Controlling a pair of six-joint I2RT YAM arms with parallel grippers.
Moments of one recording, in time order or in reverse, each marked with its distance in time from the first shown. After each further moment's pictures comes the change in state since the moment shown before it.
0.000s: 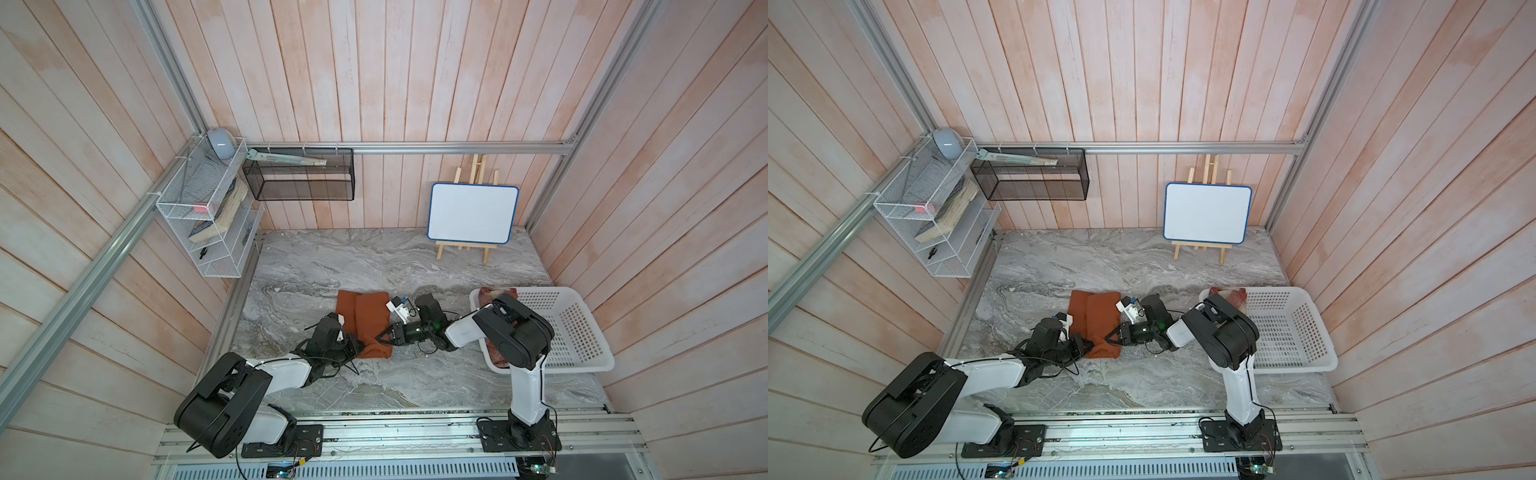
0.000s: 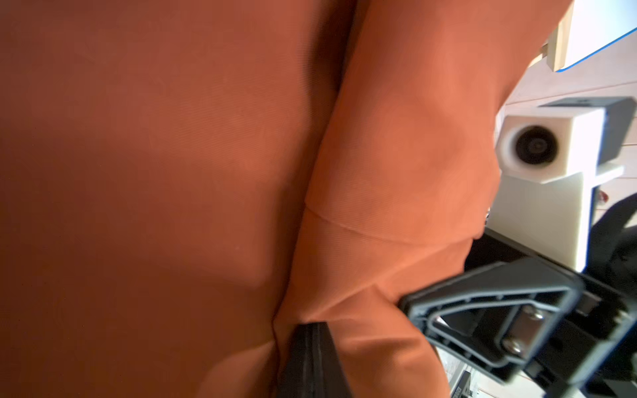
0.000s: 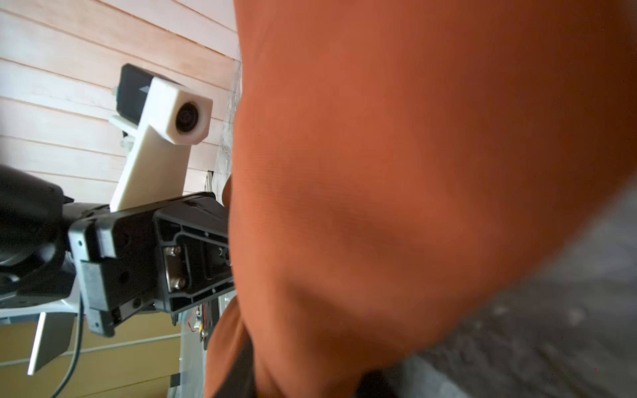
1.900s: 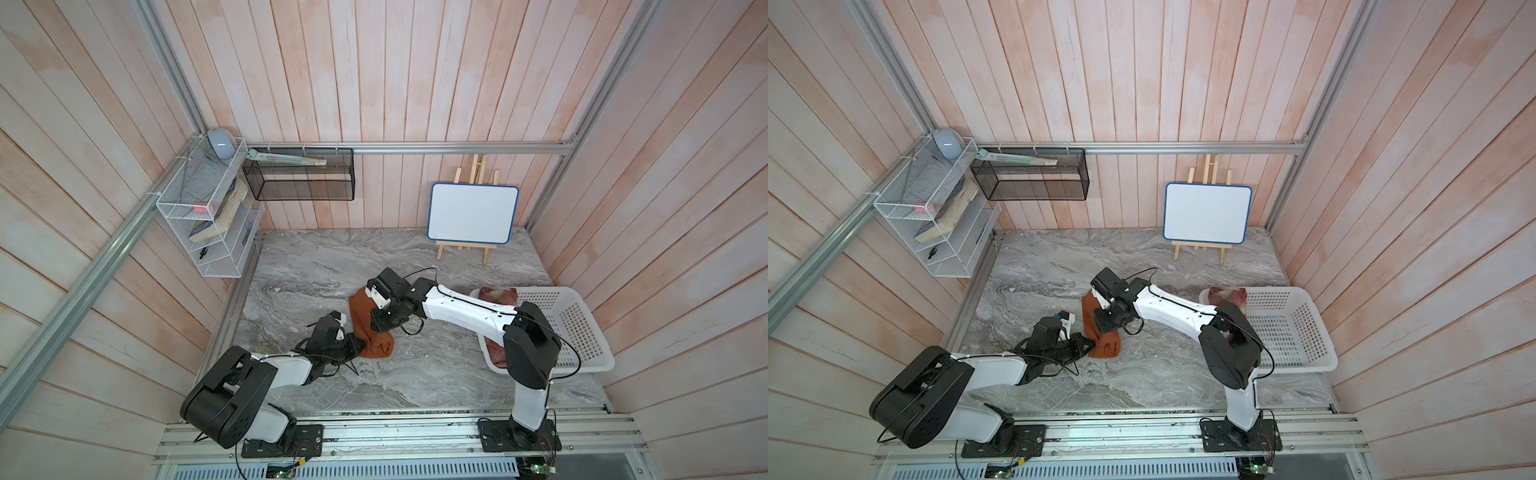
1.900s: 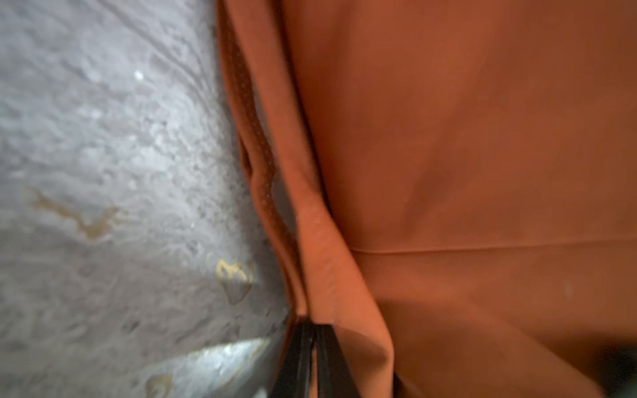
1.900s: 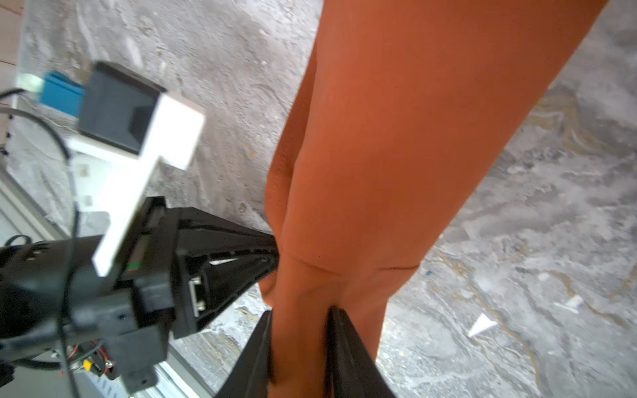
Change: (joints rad) left arm 0.024 0.037 -0.005 0.046 0.068 0.069; right arm 0.228 -0.116 0.722 -1.345 0.650 -0.346
